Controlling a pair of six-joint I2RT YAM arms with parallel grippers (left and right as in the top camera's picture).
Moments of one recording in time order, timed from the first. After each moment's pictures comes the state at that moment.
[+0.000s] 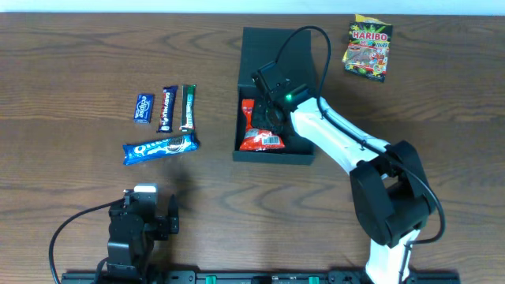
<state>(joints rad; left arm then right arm) -0.13 0.01 0.17 -0.78 -0.11 -0.01 0.55 2.01 1.45 -0.63 -0.01 0.73</state>
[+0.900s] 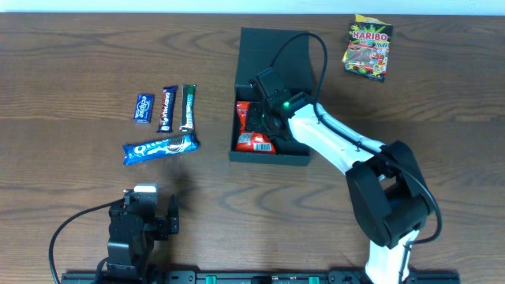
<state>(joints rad) -0.13 0.01 0.17 -0.78 -0.11 -0.01 0.57 2.01 1.40 -0.53 -0.09 0.72</state>
